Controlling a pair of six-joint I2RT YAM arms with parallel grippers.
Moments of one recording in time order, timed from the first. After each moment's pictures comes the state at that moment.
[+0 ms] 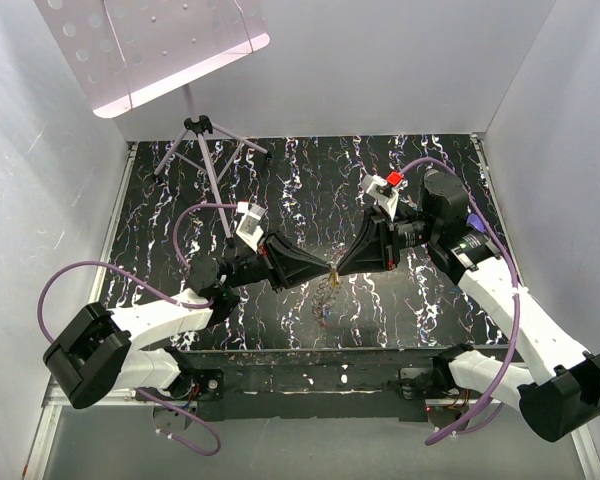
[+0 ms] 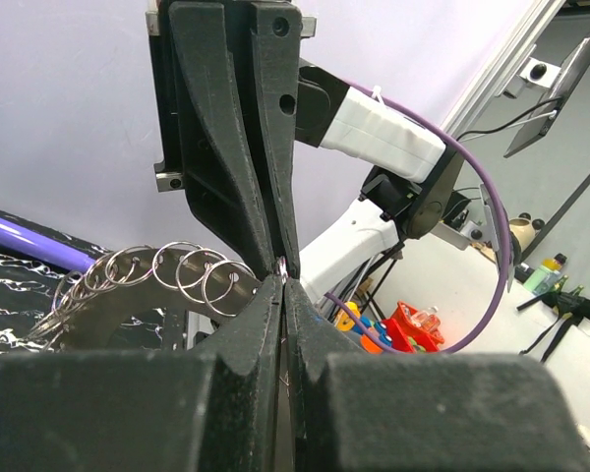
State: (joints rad) left arm -0.80 1.23 0.50 1.33 0.63 -0.95; right arm 0.48 1.06 1.00 -0.13 -1.37 0.33
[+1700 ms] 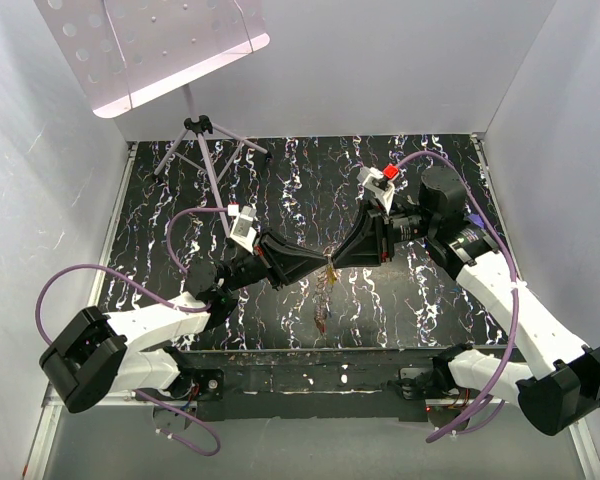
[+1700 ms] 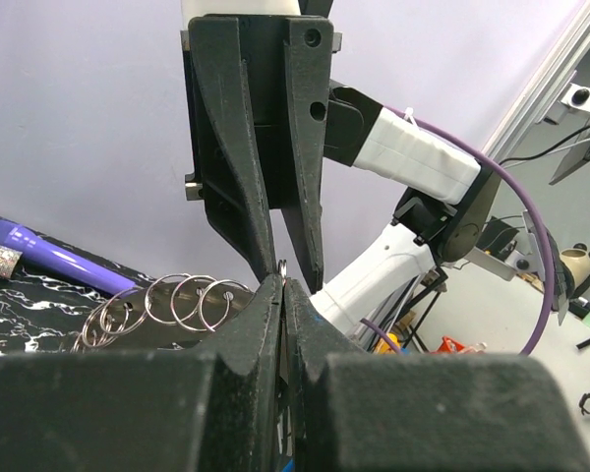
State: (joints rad) left arm -0.81 1.20 0.47 1.33 0.52 -0.87; right arm 0.50 1.10 1.05 -0.14 -1.31 0.32
